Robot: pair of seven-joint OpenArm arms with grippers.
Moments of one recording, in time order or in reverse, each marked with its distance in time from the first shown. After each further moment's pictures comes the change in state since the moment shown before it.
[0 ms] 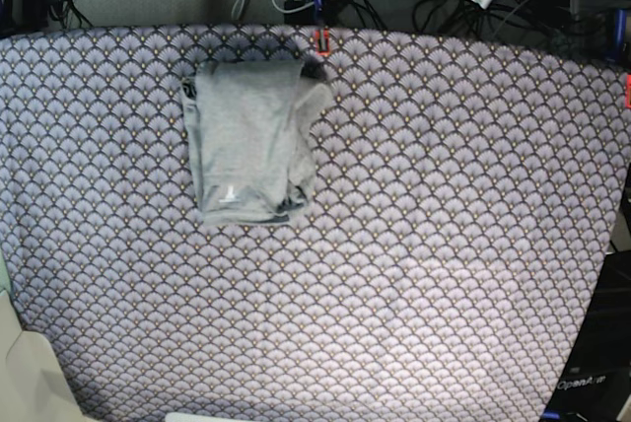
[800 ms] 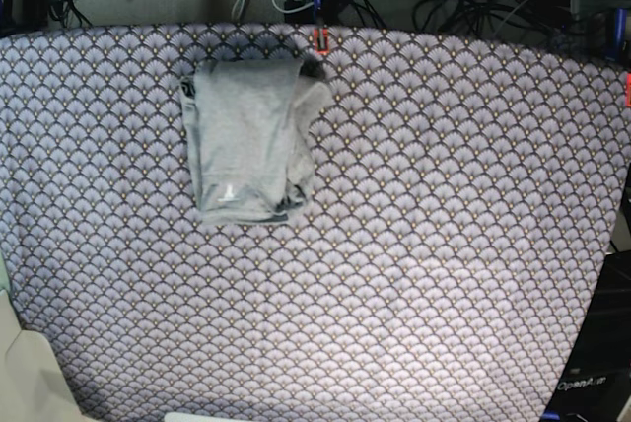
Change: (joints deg) left arm -40.3 1.4 -9.9 -98.7 21.5 11.6 -58.9; right arm 24.1 15.0 13.7 -75.7 -58.7 -27.7 35.6
